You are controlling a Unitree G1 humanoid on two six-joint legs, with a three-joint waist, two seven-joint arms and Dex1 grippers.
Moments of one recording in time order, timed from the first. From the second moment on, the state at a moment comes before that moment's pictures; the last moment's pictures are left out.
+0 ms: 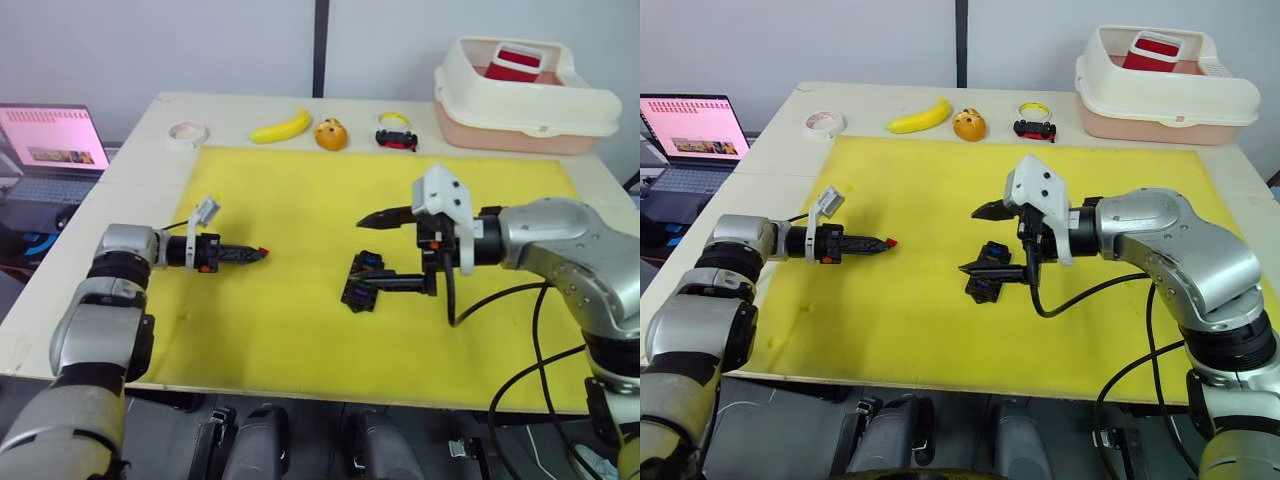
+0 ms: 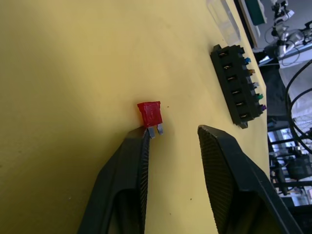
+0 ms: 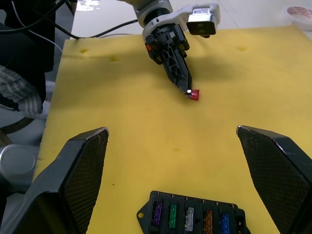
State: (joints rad) left arm -1.02 0.58 -0.08 1.09 -0.20 0.78 -1.53; right arm -0.67 -0.83 0.07 -0.50 0.66 0.93 0.96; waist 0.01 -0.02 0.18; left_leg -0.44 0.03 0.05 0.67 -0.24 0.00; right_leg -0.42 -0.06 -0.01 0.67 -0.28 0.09
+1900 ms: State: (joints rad) left arm -1.00 0.58 0.05 1.13 -0.23 0.82 -1.47; right arm -0.66 -0.83 0.10 -0.54 0.72 0.96 0.92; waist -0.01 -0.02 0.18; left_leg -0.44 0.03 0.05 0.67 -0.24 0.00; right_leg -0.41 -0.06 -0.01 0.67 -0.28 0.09
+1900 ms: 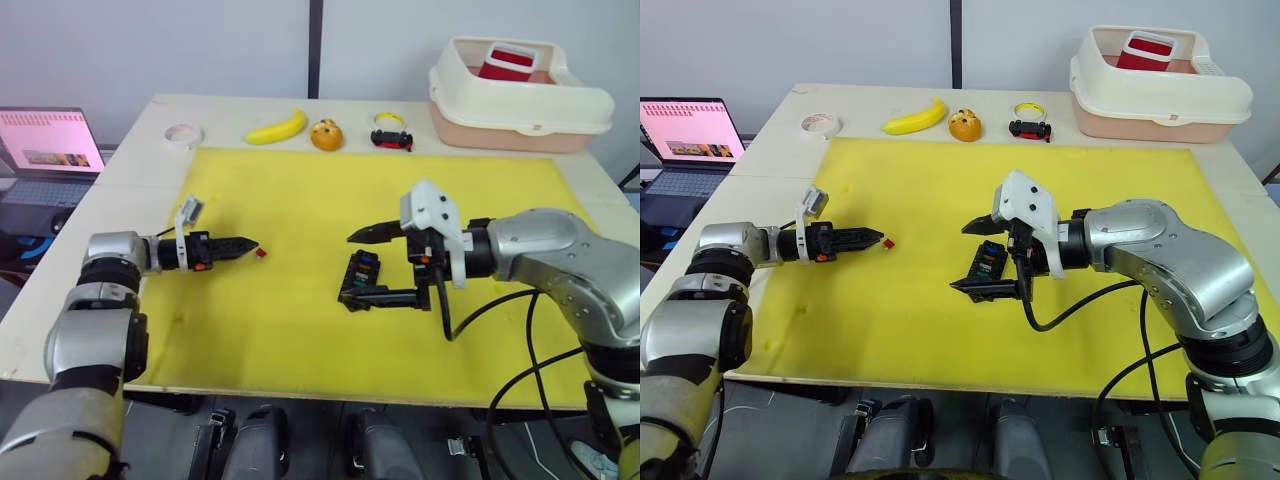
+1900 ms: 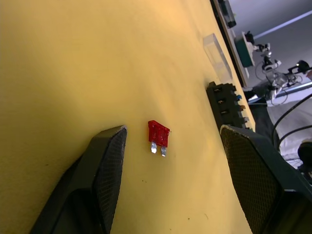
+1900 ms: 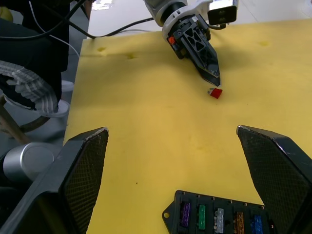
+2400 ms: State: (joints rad) left arm -1.01 0.55 0.00 1.08 -0.19 0.79 -1.50; right arm -0.69 -0.81 0.14 -0.53 0.72 0.97 0.91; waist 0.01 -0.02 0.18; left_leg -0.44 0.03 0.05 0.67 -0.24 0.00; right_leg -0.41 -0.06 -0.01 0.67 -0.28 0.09
